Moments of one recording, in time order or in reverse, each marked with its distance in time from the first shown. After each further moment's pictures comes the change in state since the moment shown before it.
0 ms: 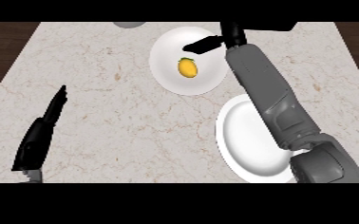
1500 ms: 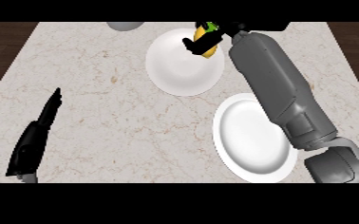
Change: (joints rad) left arm 0.028 0.017 0.002 -0.020 0.008 0.016 0.012; right arm 0.048 -0.072 0.303 -0.308 0.262 0.251 0.089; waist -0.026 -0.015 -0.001
